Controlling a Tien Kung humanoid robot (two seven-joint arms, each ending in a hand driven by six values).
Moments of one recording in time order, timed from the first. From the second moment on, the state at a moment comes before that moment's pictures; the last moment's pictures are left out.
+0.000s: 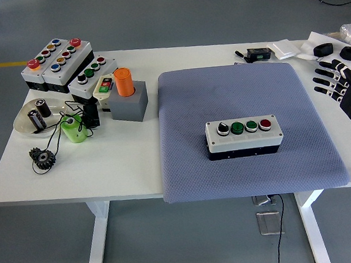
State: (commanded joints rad) left arm -0.15 0.11 -0.34 -0.18 0.29 0.28 0.05; right arm 0.41 -0.59 1.02 1.28 -0.40 -0.18 0.03
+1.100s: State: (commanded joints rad) left arm -0.14 0.10 -0.36 -0.18 0.33 0.28 0.06; right arm 0.17 -0.48 1.33 1.48 -0.61 -0.12 0.01
